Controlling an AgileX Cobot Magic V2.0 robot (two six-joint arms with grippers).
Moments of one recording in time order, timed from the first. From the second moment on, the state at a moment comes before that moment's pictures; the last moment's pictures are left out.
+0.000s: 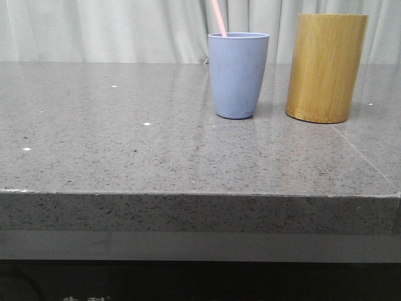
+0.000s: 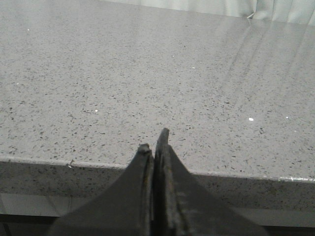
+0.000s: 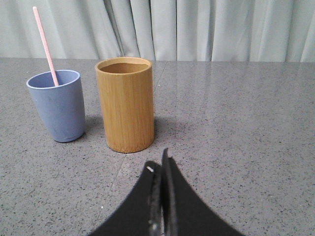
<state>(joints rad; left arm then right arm) -0.06 -0.01 0.00 -0.13 0.27 0.03 0.05 0.12 -0.31 0.17 0.36 -0.07</state>
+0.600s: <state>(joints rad) -0.06 -0.01 0.00 -0.13 0.27 0.03 0.05 0.09 -0.09 0.15 0.22 -0.07</state>
